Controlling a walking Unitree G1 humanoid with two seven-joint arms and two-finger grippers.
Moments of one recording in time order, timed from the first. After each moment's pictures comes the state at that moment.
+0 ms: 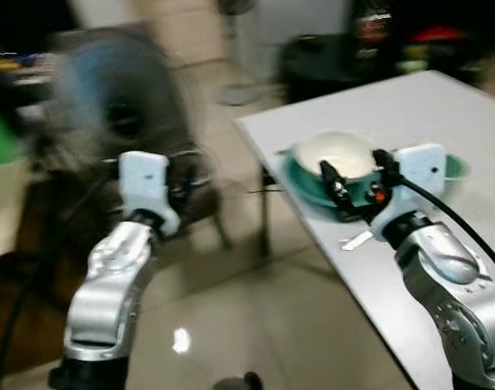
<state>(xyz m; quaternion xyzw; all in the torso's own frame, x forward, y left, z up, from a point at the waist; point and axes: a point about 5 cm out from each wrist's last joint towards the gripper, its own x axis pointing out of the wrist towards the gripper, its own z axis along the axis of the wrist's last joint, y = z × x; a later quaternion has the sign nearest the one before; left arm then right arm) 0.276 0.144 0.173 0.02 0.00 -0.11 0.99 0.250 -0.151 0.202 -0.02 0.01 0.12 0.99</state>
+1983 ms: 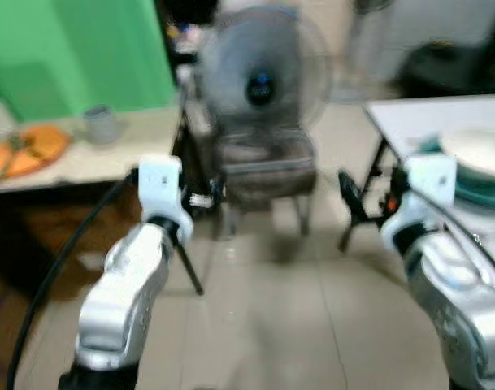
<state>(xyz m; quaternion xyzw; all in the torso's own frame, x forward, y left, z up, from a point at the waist) 0.272 0.135 0.169 -0.01 0.03 -0.12 0.99 0.249 -0.160 0.190 -0.03 0.04 0.06 1.00</state>
